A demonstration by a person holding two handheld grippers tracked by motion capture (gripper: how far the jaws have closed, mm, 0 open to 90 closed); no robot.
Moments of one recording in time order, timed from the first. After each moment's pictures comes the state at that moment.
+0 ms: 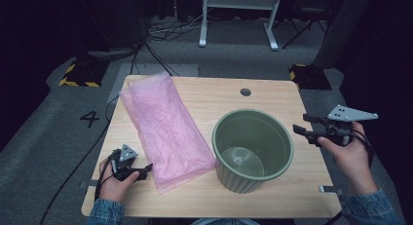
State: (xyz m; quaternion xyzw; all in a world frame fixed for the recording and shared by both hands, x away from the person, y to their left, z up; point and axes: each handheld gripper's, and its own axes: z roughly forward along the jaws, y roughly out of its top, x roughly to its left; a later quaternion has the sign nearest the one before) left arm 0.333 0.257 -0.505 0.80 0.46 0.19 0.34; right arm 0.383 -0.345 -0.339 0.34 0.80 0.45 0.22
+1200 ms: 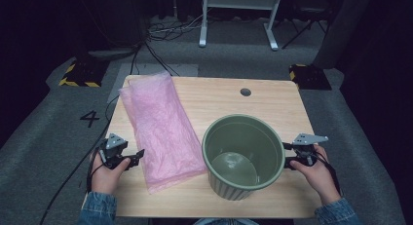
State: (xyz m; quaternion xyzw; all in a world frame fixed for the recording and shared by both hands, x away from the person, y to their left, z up) left arm 0.358 0.277 -0.473 0.75 0.52 0.20 0.36; right arm 0.385 -0.322 -0.466 0.36 0.84 0.38 0.14
